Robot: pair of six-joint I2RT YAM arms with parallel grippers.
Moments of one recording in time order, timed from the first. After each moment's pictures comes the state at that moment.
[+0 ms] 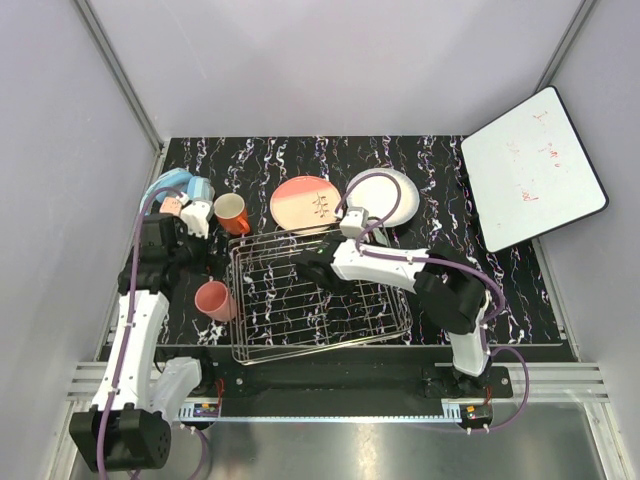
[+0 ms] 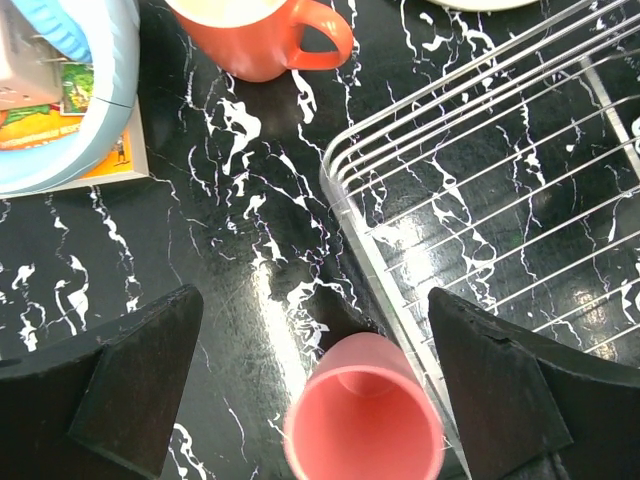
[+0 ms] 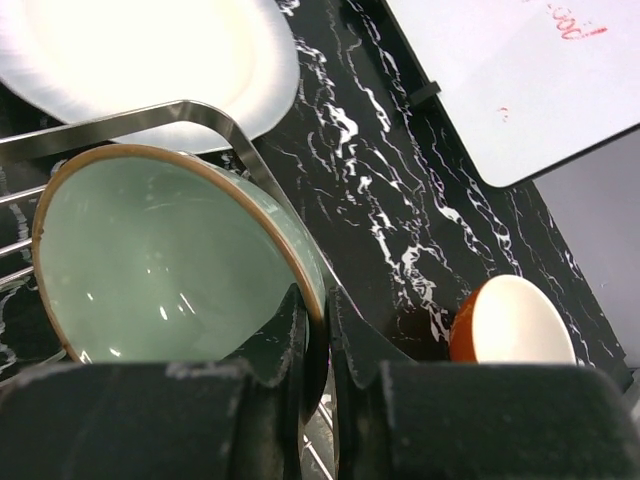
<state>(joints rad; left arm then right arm) 0.06 0.86 0.81 -0.69 0.28 0.24 1.05 1.97 1.45 -1.33 1.29 1.38</state>
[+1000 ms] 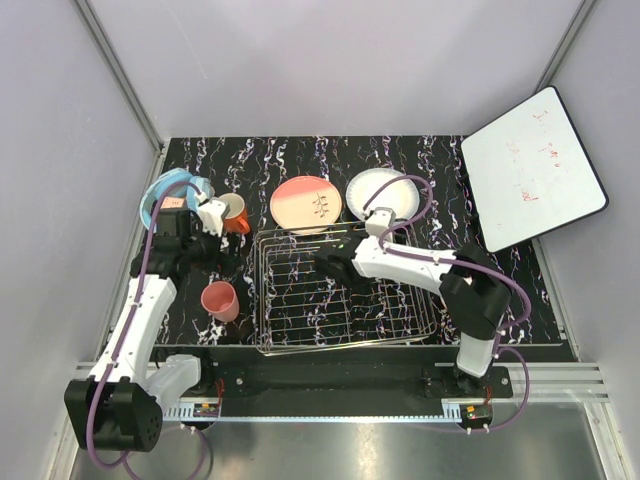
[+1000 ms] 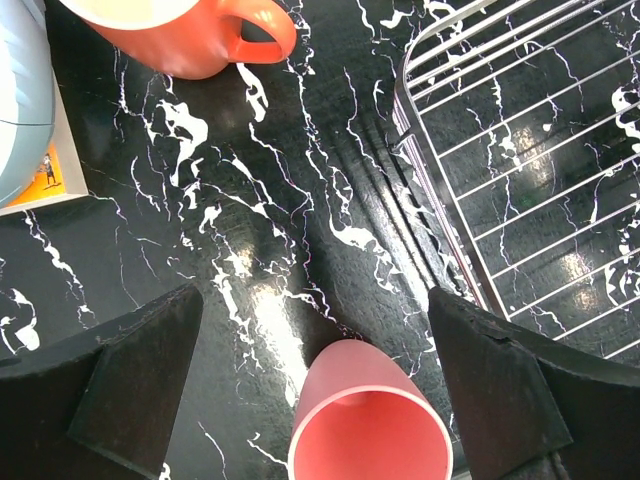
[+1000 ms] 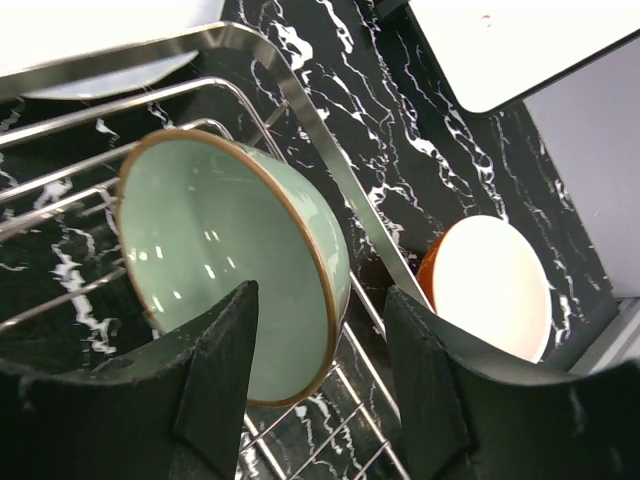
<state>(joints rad) -0.03 0.98 0.81 -0.65 0.28 0.23 0.99 1.84 1.31 -1.35 1.14 1.42</state>
